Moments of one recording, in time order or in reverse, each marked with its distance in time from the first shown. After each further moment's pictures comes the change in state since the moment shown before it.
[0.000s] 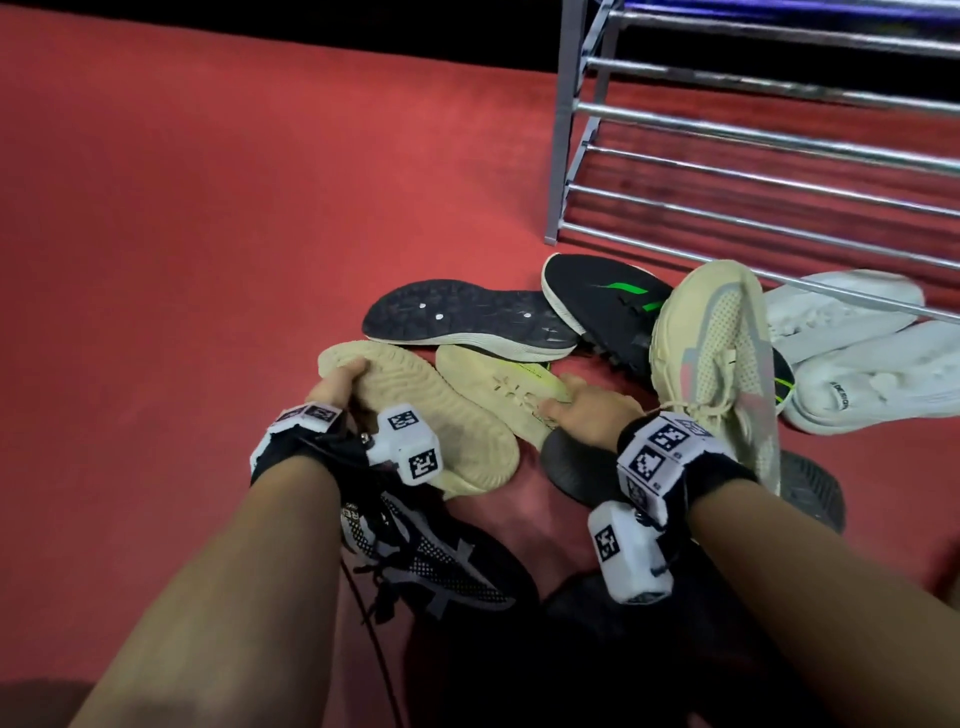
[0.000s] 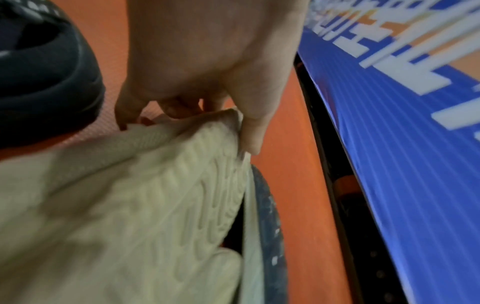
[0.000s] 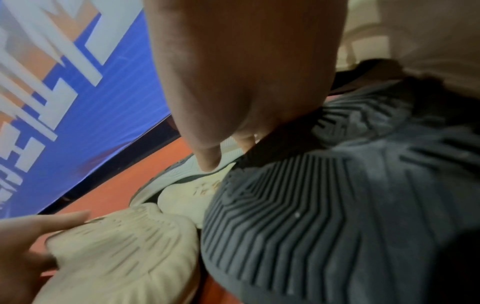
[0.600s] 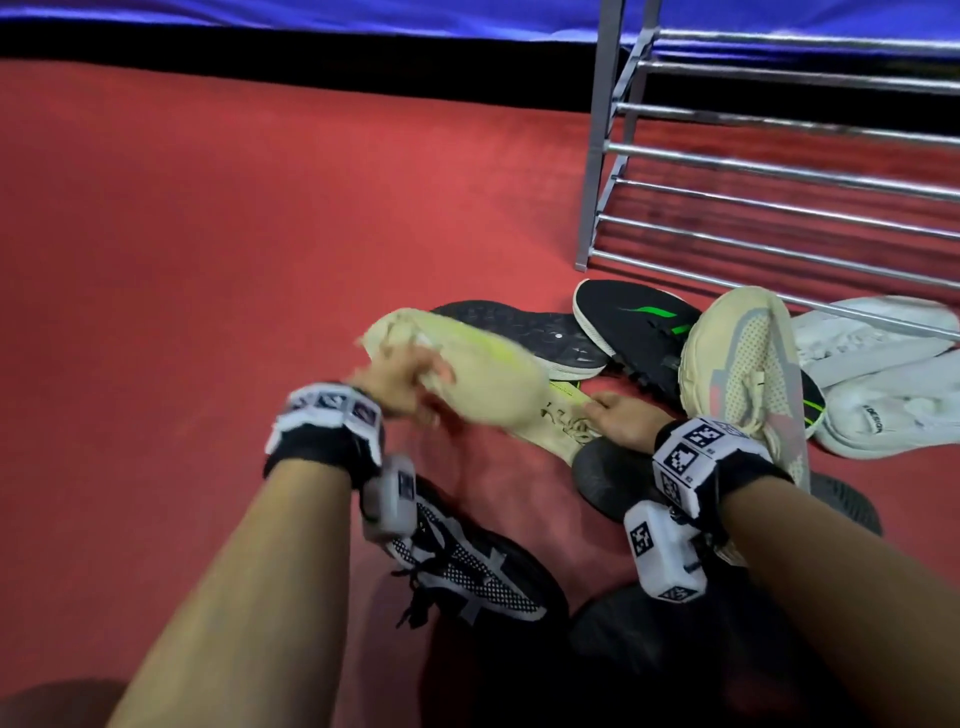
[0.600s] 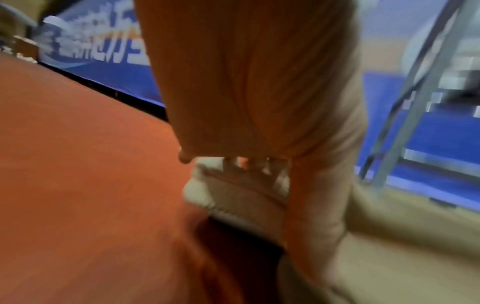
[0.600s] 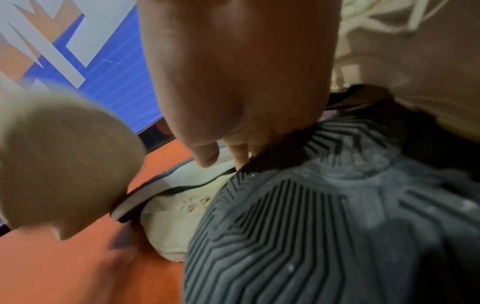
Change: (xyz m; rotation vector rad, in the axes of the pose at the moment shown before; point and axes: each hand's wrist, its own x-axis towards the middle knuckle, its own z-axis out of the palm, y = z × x) left_hand -0.057 0.042 0.000 1.277 -0.334 0.665; right_hand -0.005 -0.002 -0.016 0.145 -0.016 -0.074
